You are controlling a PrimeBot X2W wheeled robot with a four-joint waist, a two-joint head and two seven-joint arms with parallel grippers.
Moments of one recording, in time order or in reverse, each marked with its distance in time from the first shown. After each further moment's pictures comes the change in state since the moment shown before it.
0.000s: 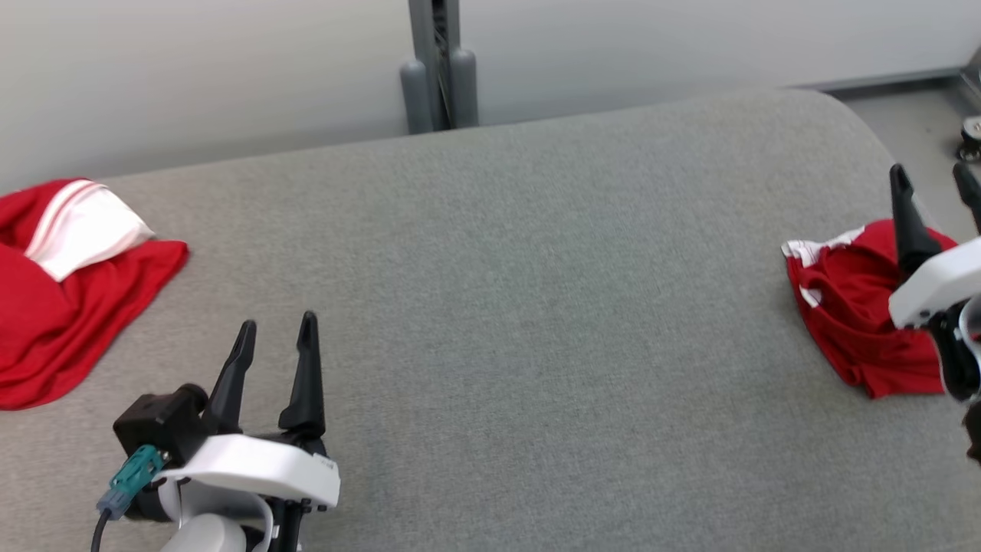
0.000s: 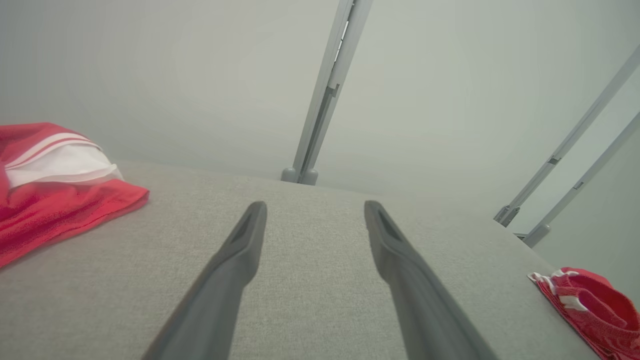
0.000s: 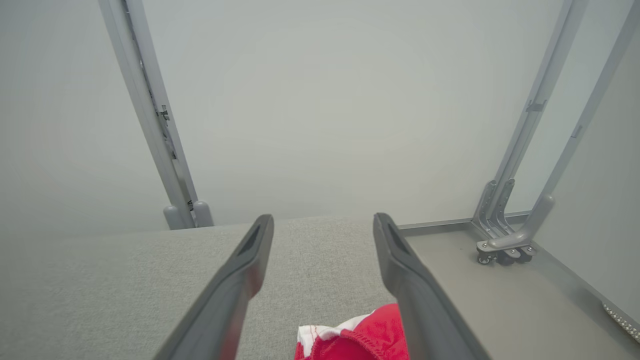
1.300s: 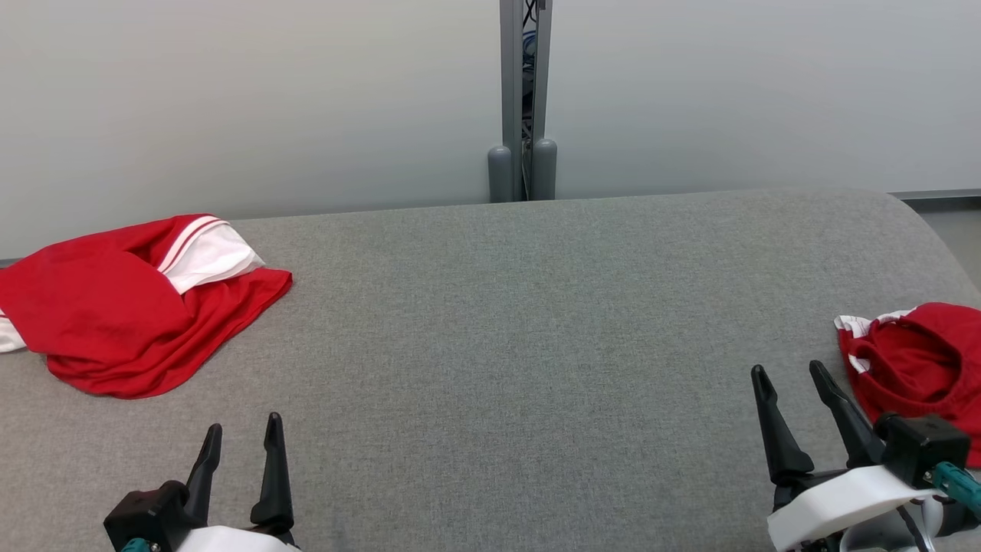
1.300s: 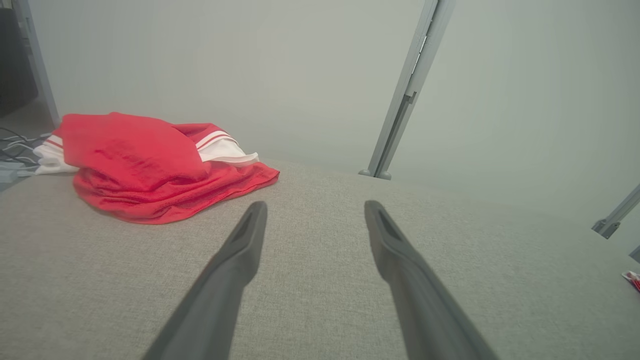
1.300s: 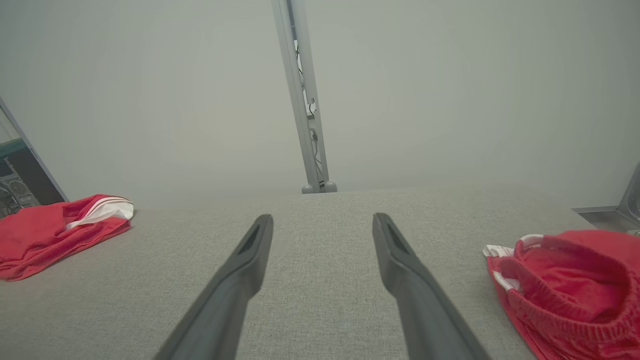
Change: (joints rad) left arm 0.219 -0.056 0.146 0.092 0.132 -0.072 -0.012; right arm 0.714 0.318 -0.210 -0.790 -0.225 0.000 0.190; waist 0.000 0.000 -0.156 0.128
